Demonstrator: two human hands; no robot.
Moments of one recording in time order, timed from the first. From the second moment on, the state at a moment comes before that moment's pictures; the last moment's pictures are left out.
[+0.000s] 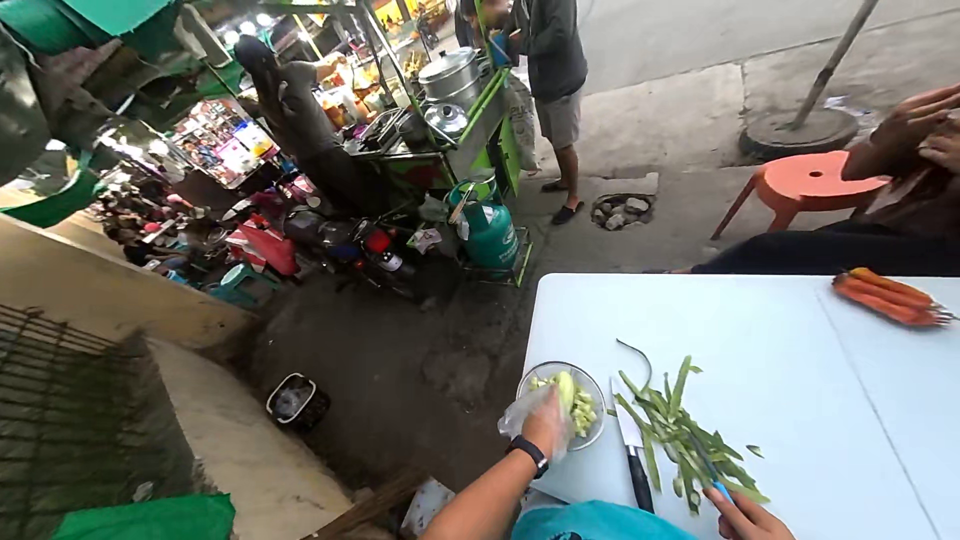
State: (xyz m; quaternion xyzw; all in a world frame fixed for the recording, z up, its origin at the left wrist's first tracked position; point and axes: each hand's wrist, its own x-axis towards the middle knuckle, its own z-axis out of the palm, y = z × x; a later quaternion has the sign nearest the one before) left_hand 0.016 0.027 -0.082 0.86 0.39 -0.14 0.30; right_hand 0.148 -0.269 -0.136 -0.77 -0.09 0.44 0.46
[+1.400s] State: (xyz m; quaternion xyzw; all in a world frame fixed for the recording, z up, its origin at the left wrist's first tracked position) left_hand 0.042 -0.030 0.050 0.34 0.23 0.05 0.91; right_hand 0.123 -0.242 0.002 -0.68 -0.42 0.11 0.59
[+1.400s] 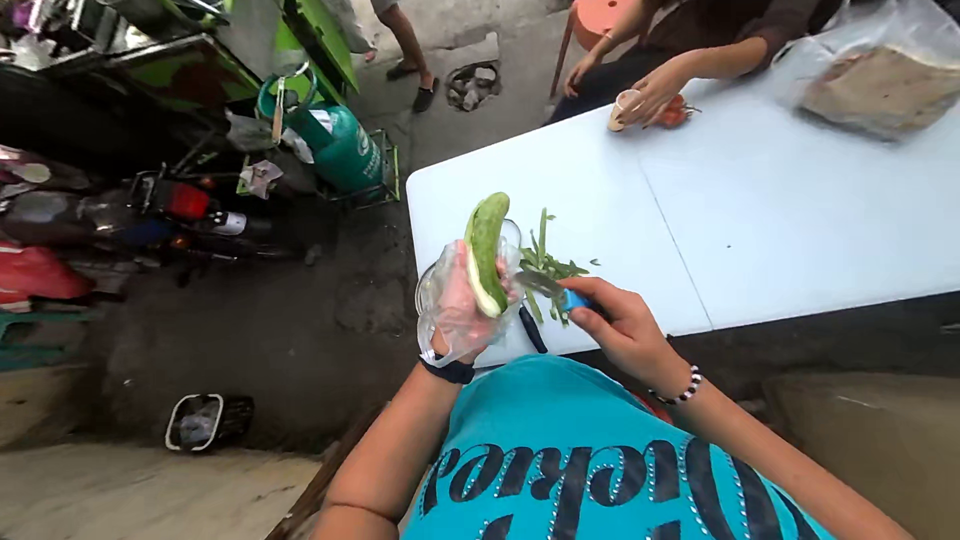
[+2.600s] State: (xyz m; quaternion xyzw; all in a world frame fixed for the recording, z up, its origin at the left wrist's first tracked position) left_hand 0.062 -0.061 0.062 0.15 0.31 0.00 0.94; right_hand 0.115 -0.252 -0.013 -0.74 -0.46 -0.05 0.49
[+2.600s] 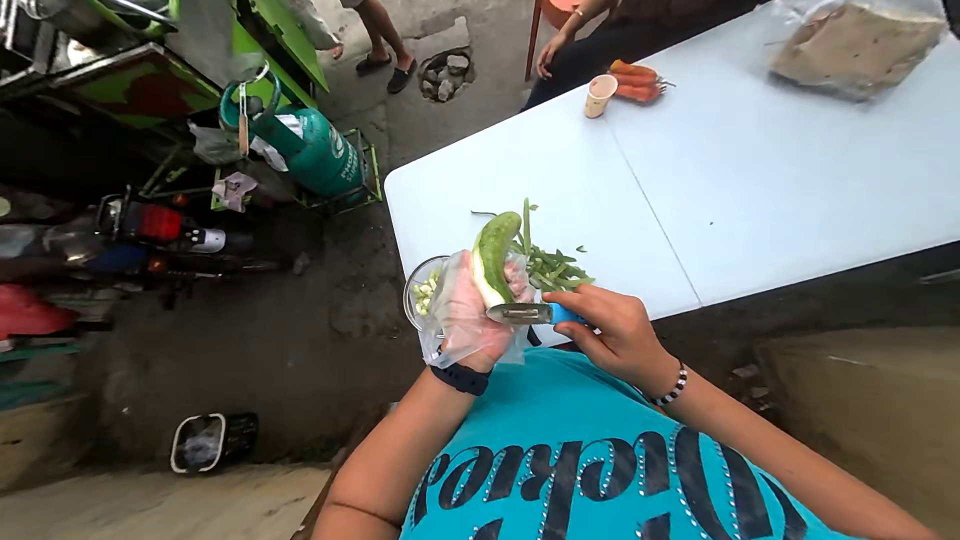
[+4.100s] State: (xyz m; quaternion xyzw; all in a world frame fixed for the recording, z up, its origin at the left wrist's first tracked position) left_hand 0.059 -0.056 0.044 0.26 0.31 0.03 0.91; right_hand 0.118 -0.246 -0.016 -0.77 -0.44 -0.01 0.46
